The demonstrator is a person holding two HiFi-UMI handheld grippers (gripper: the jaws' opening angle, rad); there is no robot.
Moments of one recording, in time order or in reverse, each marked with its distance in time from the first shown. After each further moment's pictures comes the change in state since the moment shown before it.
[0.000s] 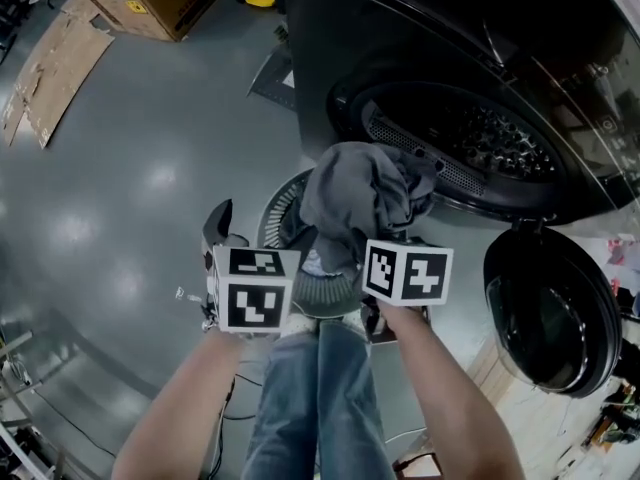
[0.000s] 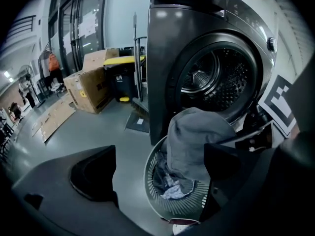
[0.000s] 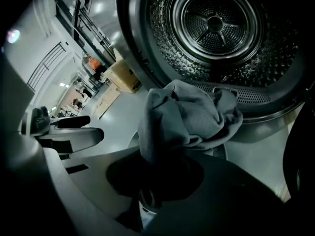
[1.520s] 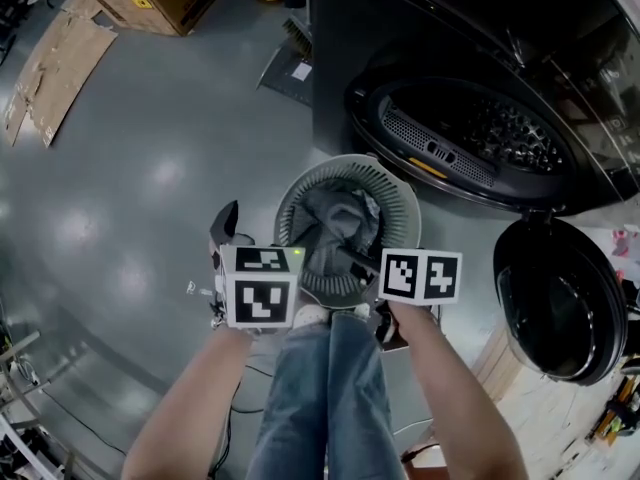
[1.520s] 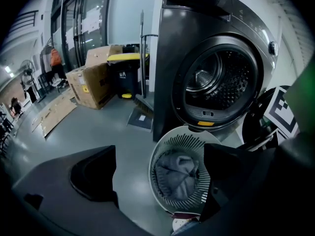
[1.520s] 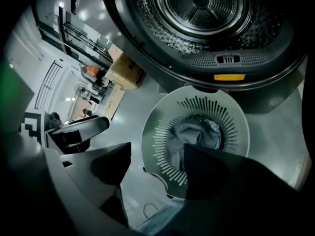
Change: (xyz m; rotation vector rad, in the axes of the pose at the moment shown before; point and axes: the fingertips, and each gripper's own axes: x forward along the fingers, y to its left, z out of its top) left arm -0.009 0.020 -0.019 -0.033 0.020 -0.011; right arm 0.007 0.030 -0.049 0.165 0.096 0.161
